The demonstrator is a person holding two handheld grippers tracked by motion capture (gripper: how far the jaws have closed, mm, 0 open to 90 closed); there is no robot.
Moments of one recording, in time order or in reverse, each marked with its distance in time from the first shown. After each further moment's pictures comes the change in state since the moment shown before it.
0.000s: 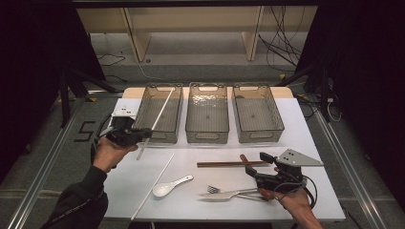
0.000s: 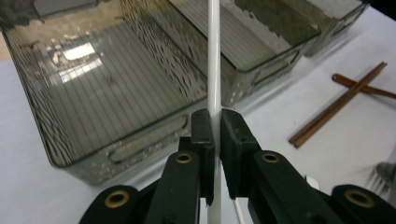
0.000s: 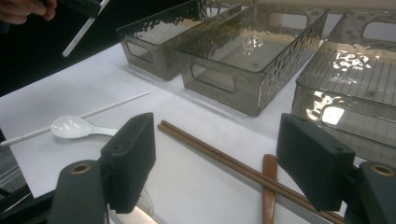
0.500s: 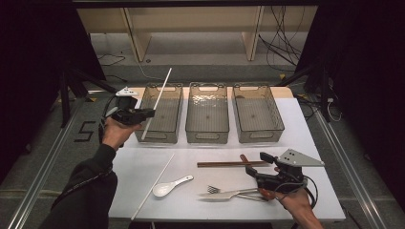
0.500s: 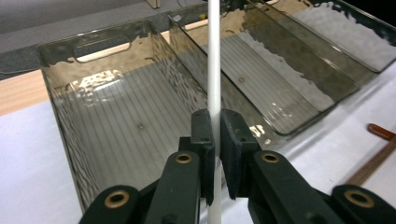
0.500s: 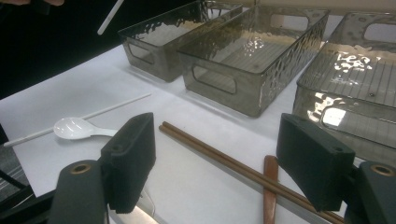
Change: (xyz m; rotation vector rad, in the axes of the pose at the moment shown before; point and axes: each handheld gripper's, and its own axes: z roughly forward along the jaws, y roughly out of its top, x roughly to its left) left arm 0.030 0.039 0.025 -0.055 0.065 -0.017; right arm 0.000 0.000 -0.001 -0.004 0.007 0.000
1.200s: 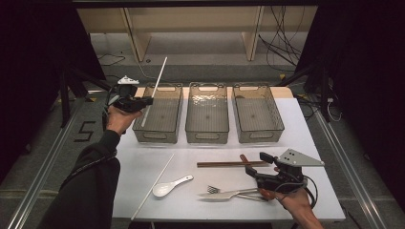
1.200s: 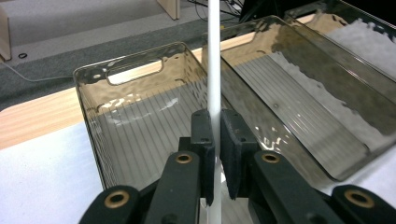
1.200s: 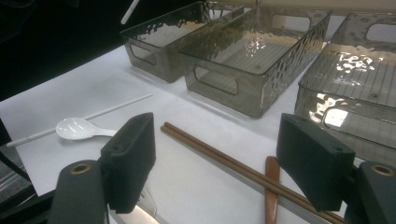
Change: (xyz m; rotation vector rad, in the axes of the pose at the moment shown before) left arm 0.028 0.019 0.027 -0.041 0.065 -0.033; right arm 0.000 0.000 0.000 -0.002 0.006 0.000
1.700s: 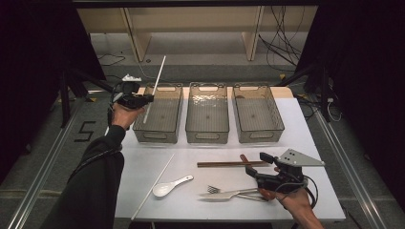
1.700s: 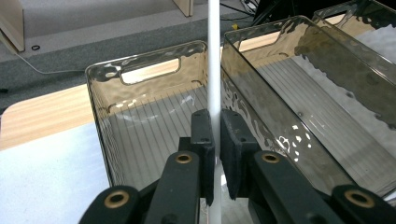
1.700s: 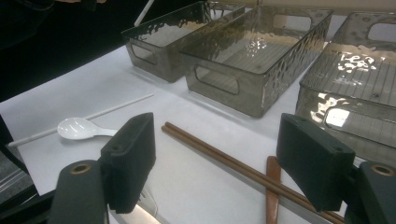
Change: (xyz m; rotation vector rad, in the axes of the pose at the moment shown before) left arm 0.010 0.002 0.021 0.016 0.036 -0.025; right arm 0.000 0.000 0.000 -0.003 0.004 -0.001
